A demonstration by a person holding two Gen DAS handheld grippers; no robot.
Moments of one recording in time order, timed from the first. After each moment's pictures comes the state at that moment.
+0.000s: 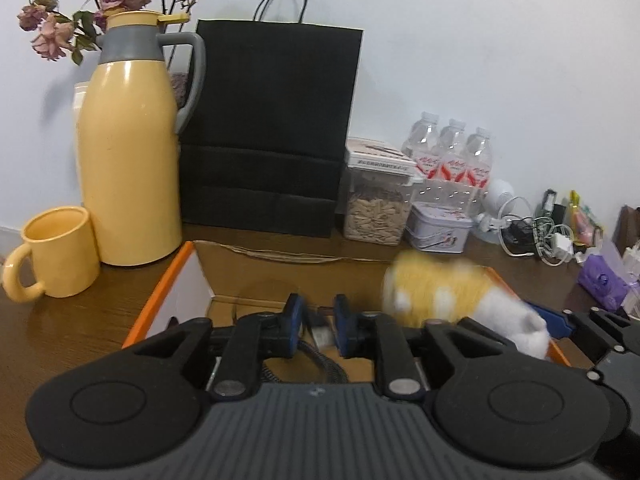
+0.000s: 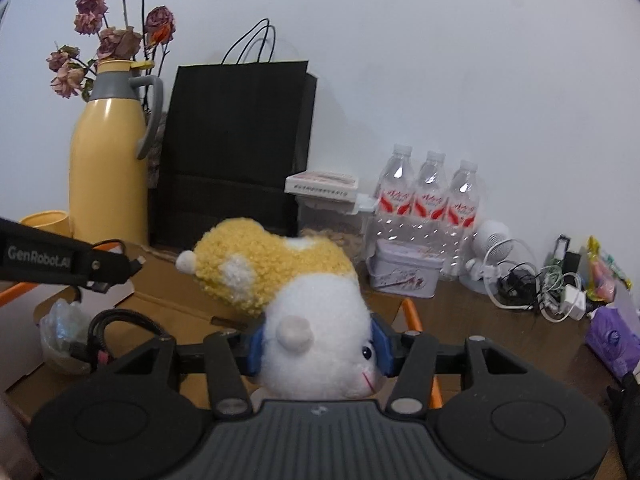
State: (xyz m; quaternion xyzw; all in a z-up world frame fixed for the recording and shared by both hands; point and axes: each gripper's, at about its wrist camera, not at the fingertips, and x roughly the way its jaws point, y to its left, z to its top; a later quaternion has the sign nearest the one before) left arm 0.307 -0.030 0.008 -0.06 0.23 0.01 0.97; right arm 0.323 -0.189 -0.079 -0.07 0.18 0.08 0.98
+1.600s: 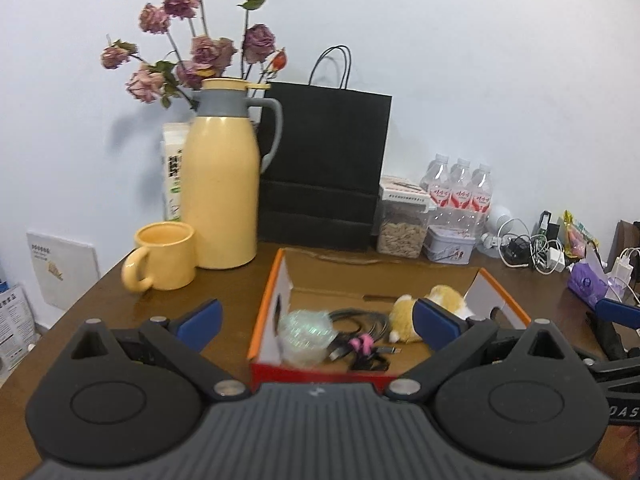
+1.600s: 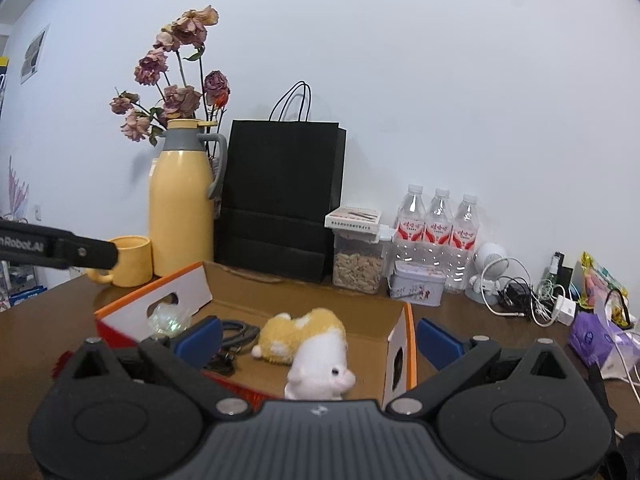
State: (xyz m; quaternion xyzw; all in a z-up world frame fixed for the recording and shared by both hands) left arm 0.155 0.011 0.050 -0.06 0.19 0.04 0.98; right arm 0.174 -0.206 -0.033 -0.06 0.14 0.12 0.98
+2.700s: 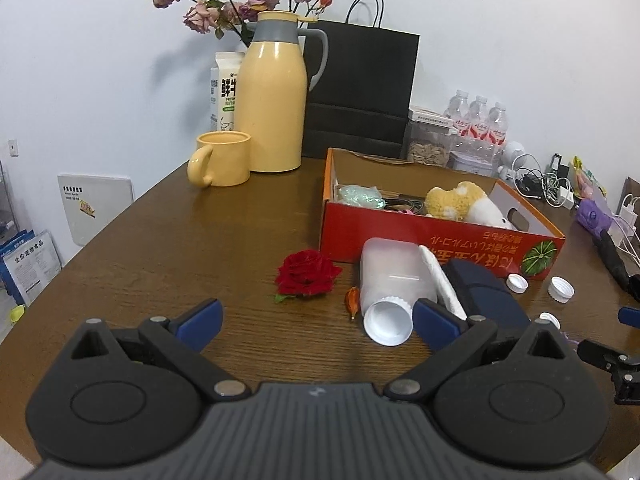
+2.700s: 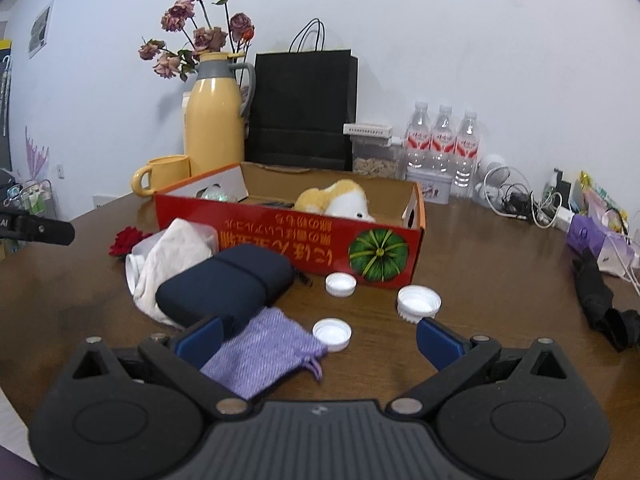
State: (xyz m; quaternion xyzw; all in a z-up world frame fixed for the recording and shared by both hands) left arm 0.057 0.044 -0.005 -0.07 0.26 0.06 0.96; right arm 0.079 -0.228 -0.099 -0.05 0.23 0.14 0.96
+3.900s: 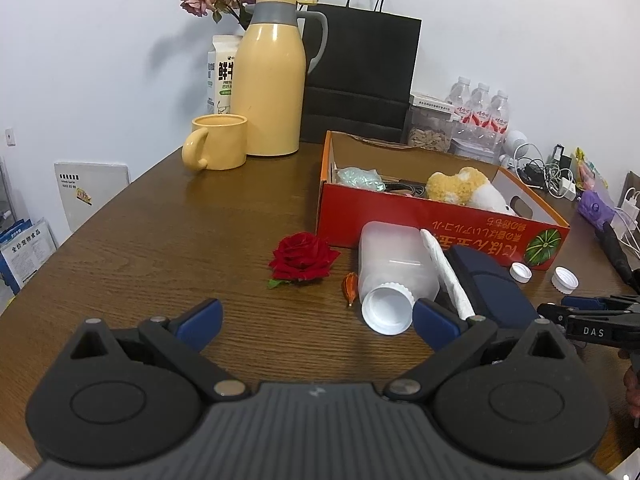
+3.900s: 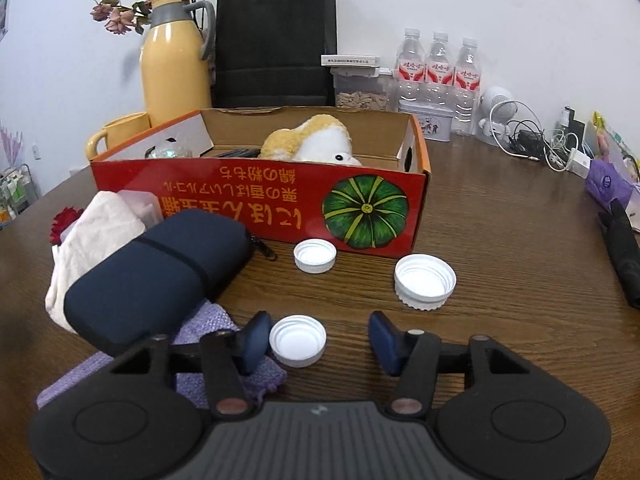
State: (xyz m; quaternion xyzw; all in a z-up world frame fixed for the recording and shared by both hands) left arm 0.065 0.040 -0.017 -0.07 0.28 0.06 0.96; right arm 0.161 -0.226 -0.127 -0.03 0.32 0.13 0.94
